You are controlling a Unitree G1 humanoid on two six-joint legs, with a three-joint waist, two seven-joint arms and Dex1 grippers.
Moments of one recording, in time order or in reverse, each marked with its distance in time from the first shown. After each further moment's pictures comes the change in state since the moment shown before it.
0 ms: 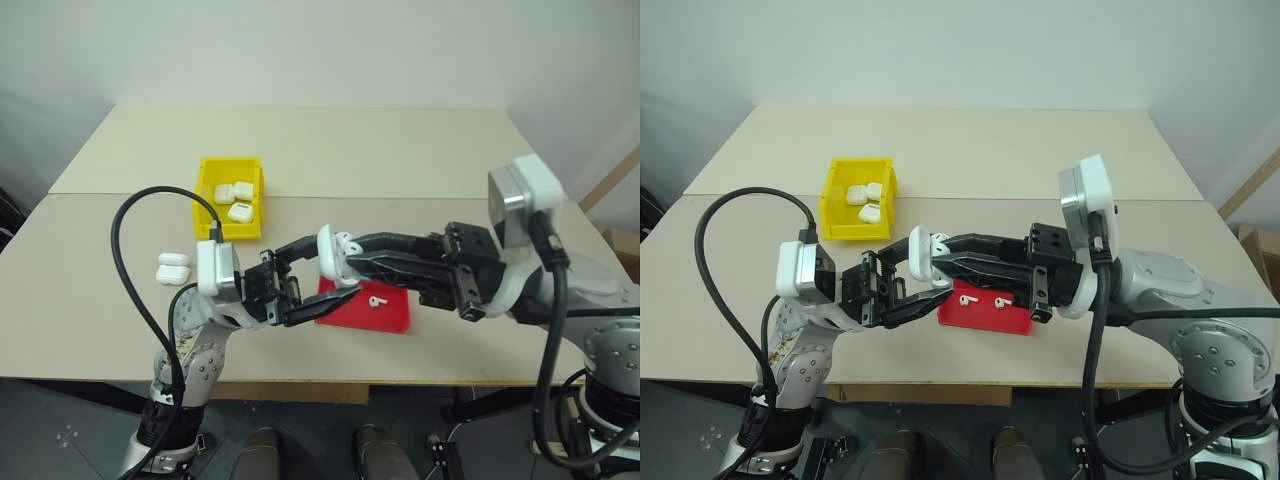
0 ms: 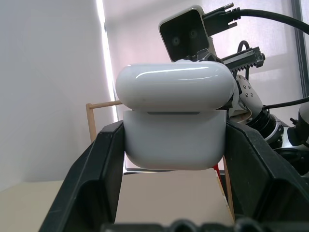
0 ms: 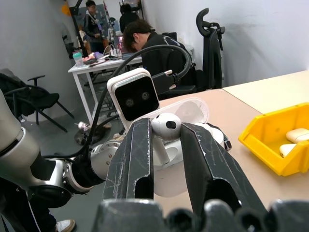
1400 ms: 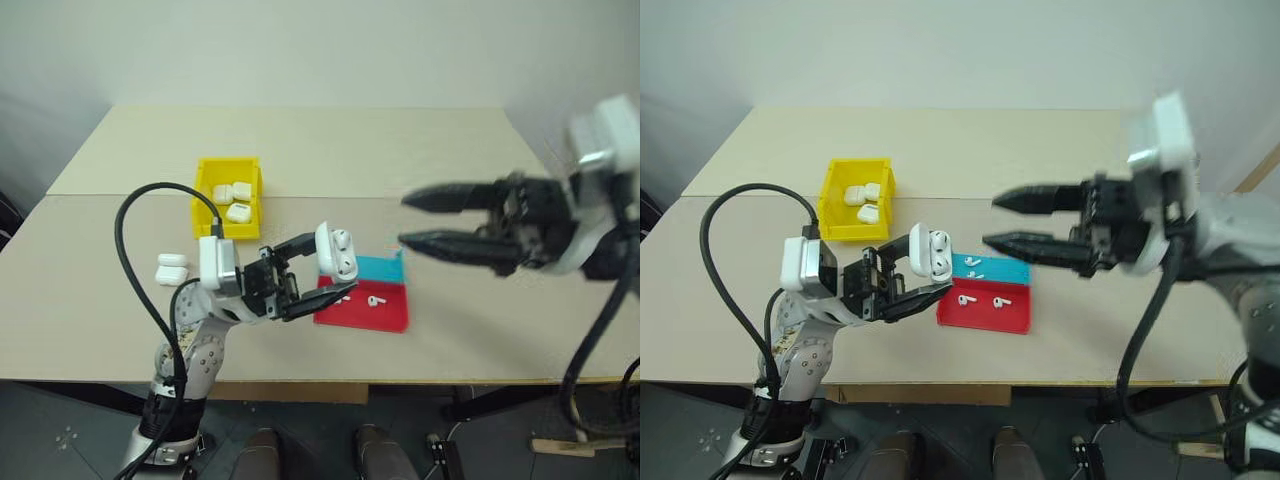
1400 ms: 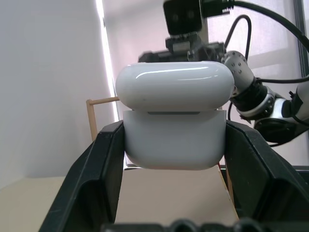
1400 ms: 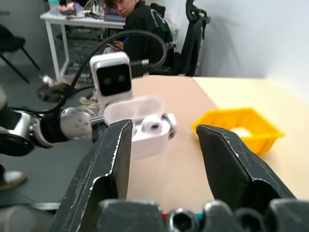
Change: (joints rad) left arm -0.039 -0.005 0.028 0.068 0.016 -0.005 -0.039; right arm -0.292 -0.281 0.022 0.242 -0.235 -0.096 0.404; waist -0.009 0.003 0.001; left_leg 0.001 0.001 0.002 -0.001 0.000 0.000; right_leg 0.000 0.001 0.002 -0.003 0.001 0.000
